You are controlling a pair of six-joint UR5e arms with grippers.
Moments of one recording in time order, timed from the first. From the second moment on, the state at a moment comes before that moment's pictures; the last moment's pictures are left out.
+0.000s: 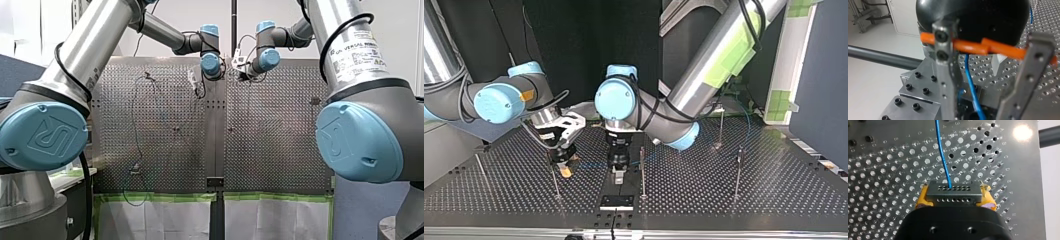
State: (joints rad) left arm -0.54 -2.04 -1.15 -2.99 -2.02 -1.83; right arm 2.05 -1.14 1.20 -0.03 1.40 1.82
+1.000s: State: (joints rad) left arm -0.57 -2.04 -1.25 -3.11 -2.08 -1.83; right arm 2.05 -1.15 1.22 -0.01 1.40 1.83
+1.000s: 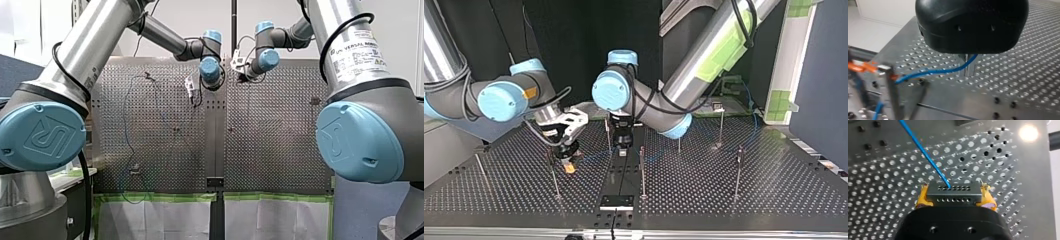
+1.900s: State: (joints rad) left arm -0.62 -2.04 -1.43 -2.96 -2.11 -1.83; right arm 2.05 -1.19 1.42 -0.02 1.40 1.79
